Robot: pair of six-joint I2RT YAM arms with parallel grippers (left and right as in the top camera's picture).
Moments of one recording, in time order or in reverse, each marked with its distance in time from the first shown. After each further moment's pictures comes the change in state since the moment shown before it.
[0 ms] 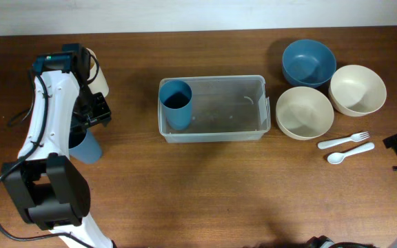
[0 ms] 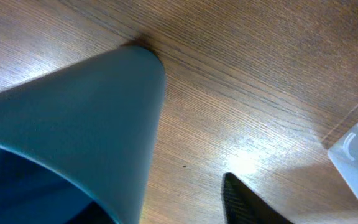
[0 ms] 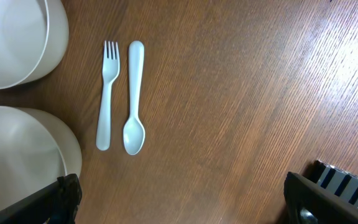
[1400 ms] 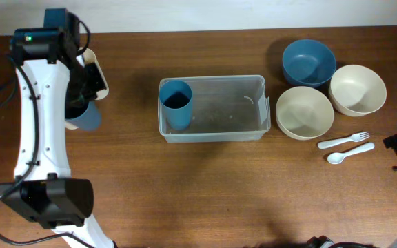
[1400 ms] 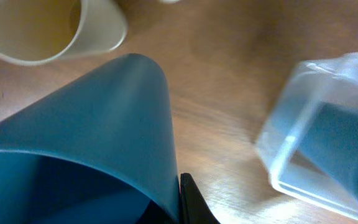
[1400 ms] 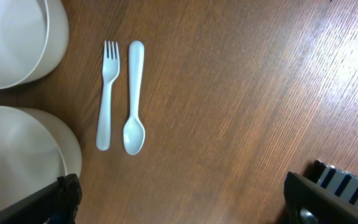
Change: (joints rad) left arm -0.052 0.000 0.409 -0.163 0.025 0.032; right arm 0.000 0.000 0.000 0.000 0.000 0.000
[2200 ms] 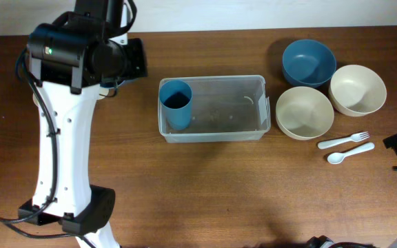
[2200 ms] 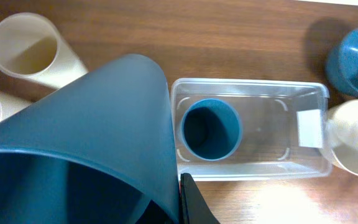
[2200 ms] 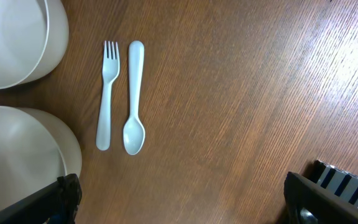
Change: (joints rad) left arm -0.310 0.000 0.469 -0.071 0.011 0.051; right arm 0.000 0.000 0.000 0.000 0.000 0.000
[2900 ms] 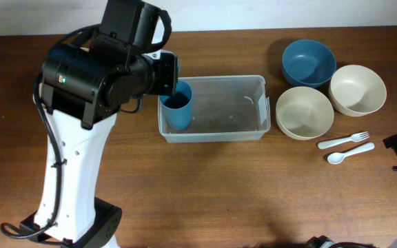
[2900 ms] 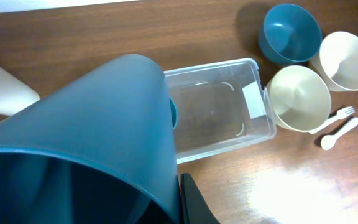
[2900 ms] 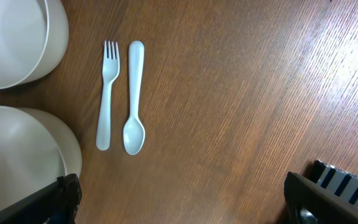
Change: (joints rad) left arm -0.182 -0.065 0.021 0.000 0.031 0.024; right arm 0.000 0.000 0.000 0.000 0.000 0.000
